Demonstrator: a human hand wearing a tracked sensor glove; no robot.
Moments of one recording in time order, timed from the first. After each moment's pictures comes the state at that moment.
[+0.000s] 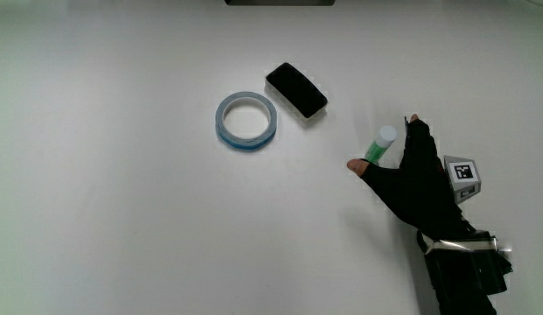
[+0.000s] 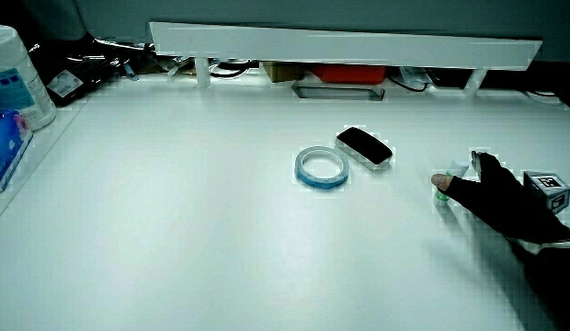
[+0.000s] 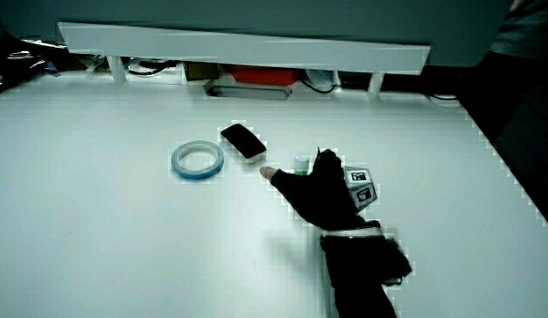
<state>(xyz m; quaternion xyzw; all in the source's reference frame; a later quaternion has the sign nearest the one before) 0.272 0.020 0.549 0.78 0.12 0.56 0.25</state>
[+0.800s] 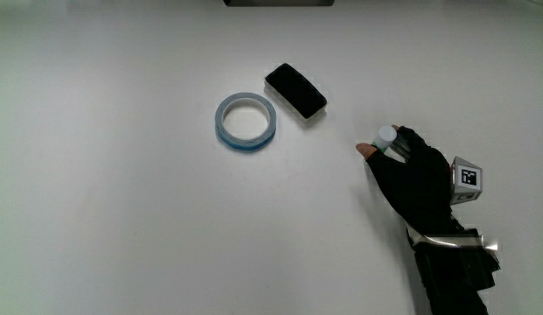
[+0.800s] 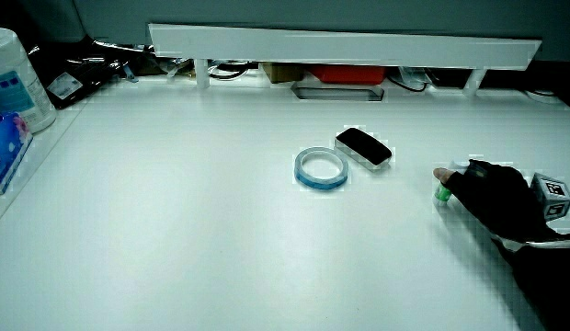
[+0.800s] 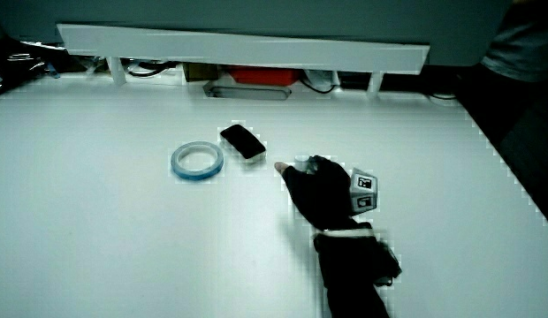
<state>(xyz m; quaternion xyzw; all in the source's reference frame) 0.280 0.033 0.555 0.76 0.19 0.62 0.09</state>
